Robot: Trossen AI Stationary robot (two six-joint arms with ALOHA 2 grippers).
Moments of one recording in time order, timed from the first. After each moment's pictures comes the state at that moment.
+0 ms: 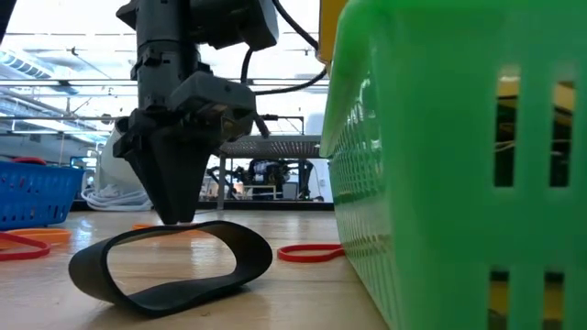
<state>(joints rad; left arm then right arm) -0.25 1.89 1.20 -0.71 0.06 -1.03 0.40 1.33 0.38 1.29 0.76 -0.07</state>
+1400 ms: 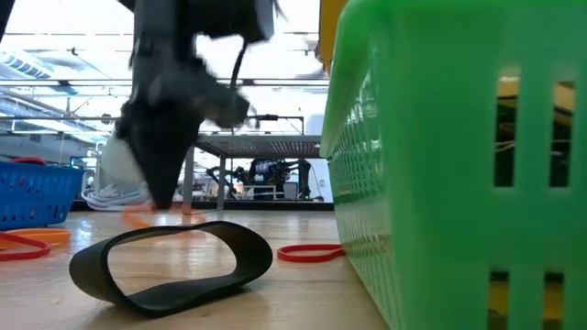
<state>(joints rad) -0.25 1.87 1.24 -0.84 0.02 -0.93 0.40 1.33 0.38 1.29 0.76 -0.09</state>
